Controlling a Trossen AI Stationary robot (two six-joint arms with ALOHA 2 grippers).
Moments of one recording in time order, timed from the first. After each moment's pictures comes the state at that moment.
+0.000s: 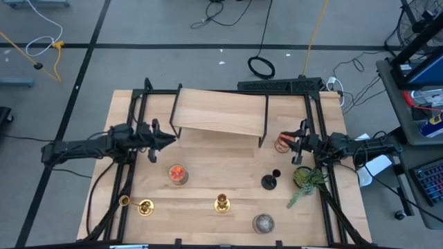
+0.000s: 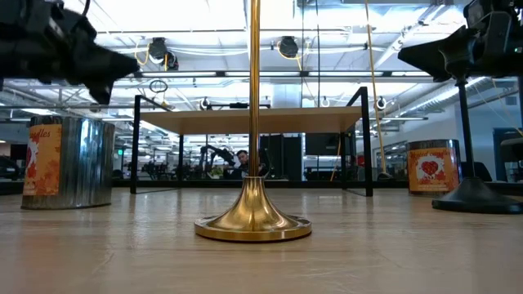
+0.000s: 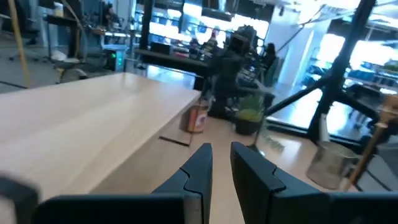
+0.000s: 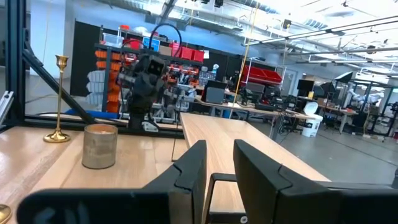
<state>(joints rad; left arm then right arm) 0.15 0.23 0.09 0.16 0.10 -0.20 0.13 0.08 0.02 0.26 0.36 -0.23</state>
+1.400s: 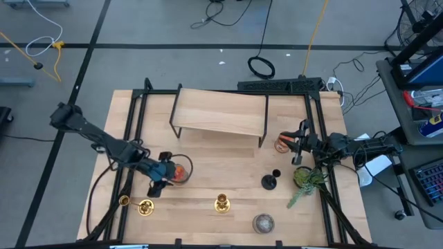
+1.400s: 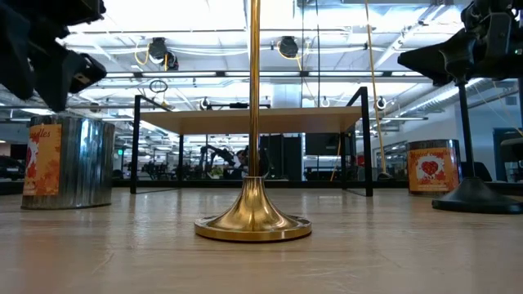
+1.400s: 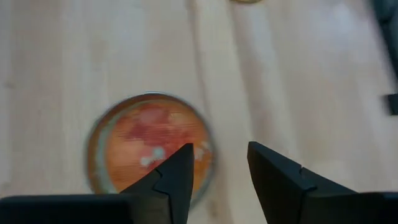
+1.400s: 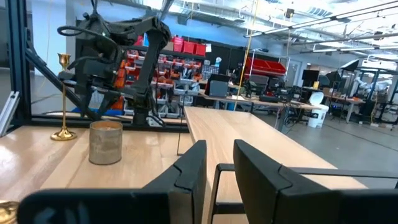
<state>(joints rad) -0.48 1.09 0.68 -0.58 -0.06 -0.34 0.13 0.08 0.02 0.22 0.36 -0.18</state>
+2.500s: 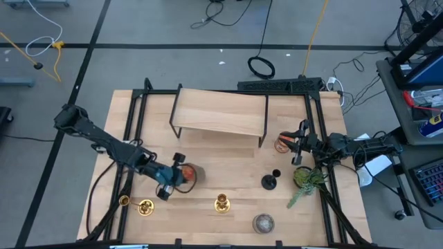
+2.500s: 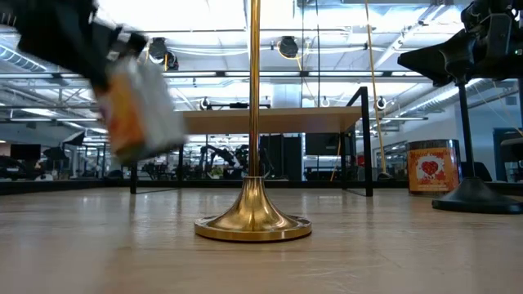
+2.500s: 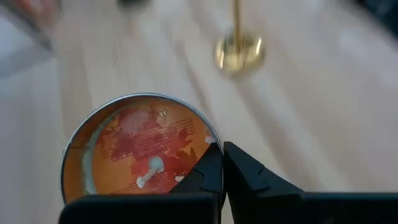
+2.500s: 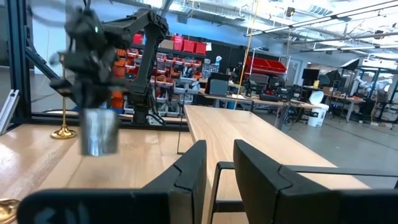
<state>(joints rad) -0.48 1.20 0.72 -0.28 -0.17 0.08 0.13 0.08 0.02 0.22 0.36 -0.18</state>
